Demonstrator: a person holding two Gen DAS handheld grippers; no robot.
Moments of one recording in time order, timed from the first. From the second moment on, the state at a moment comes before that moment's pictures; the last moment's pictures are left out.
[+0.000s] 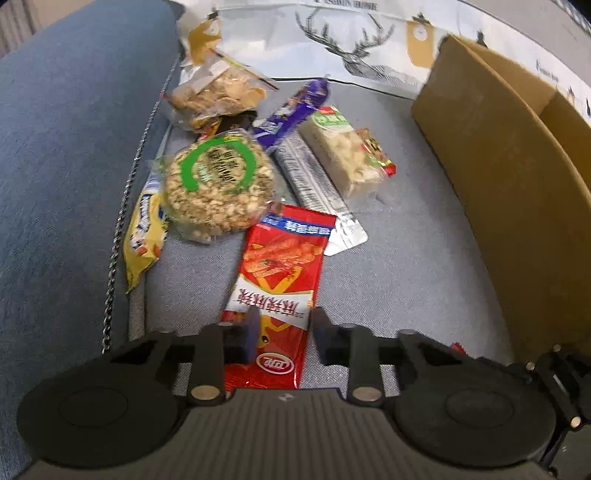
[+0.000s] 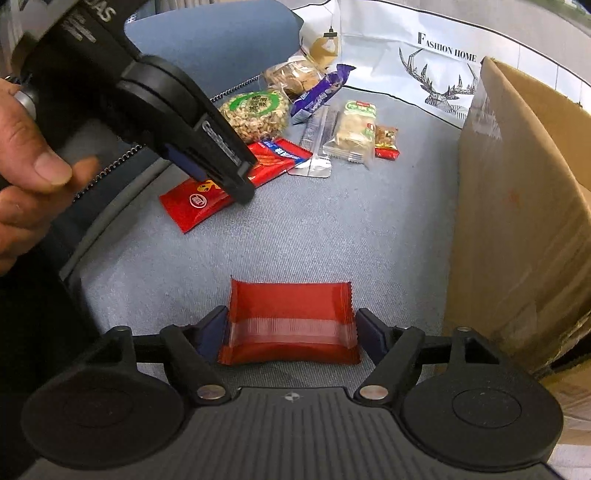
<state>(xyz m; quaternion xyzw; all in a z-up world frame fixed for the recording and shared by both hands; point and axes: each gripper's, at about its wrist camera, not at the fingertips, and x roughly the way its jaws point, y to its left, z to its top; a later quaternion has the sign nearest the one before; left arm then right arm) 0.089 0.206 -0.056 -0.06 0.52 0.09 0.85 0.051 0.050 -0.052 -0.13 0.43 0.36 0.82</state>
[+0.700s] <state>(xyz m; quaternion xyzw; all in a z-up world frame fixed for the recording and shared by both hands) 0.096 0.211 -0.061 -0.06 0.52 0.12 0.84 0.050 0.051 -0.051 -0.14 0.43 0.37 0.81</state>
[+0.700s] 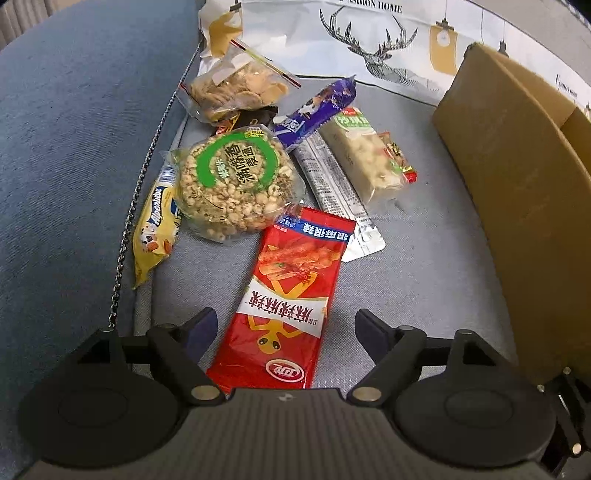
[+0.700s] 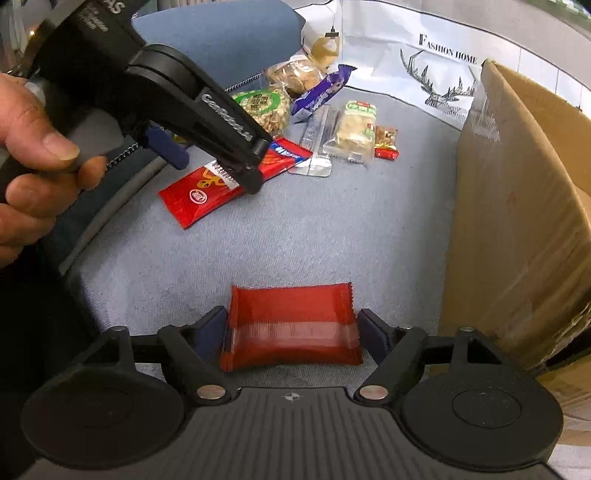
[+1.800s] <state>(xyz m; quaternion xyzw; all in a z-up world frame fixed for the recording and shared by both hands) 0.100 0.186 -0.069 -0.02 0.55 0.04 0.83 0.053 0.049 -0.053 -0.12 0.43 0.35 0.82</state>
